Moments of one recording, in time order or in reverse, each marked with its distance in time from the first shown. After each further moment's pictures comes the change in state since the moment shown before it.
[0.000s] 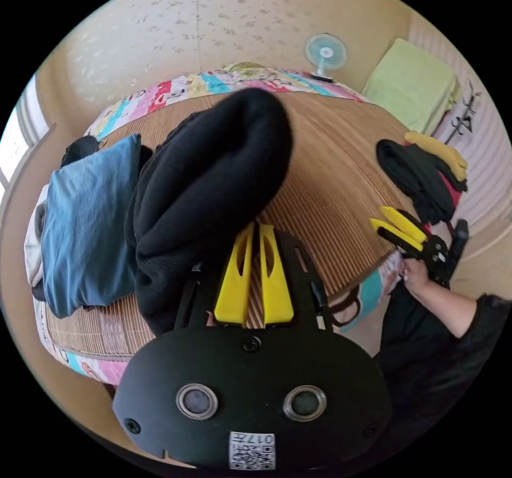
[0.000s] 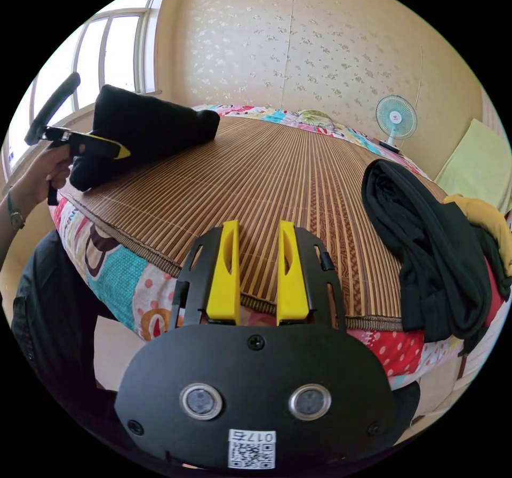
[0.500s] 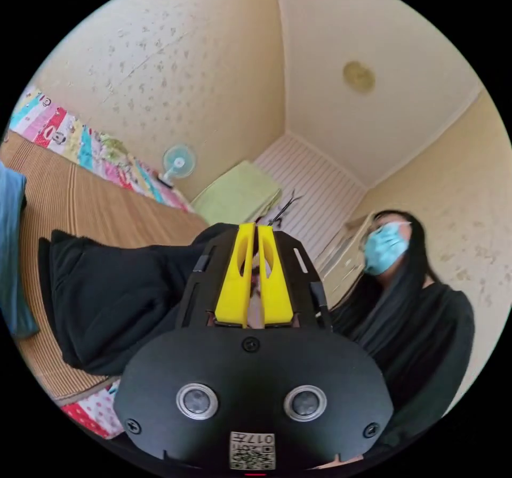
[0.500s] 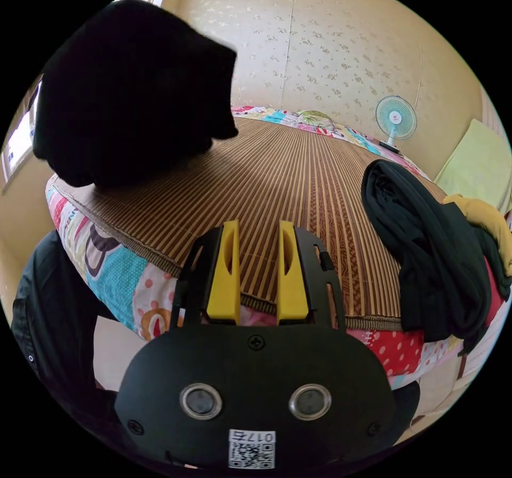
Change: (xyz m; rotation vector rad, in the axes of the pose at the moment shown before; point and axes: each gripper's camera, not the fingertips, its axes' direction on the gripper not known) left arm -0.140 0.004 -0.170 0.735 1.101 -0.109; right arm -0.002 -0.006 0.006 0.001 0.002 0.002
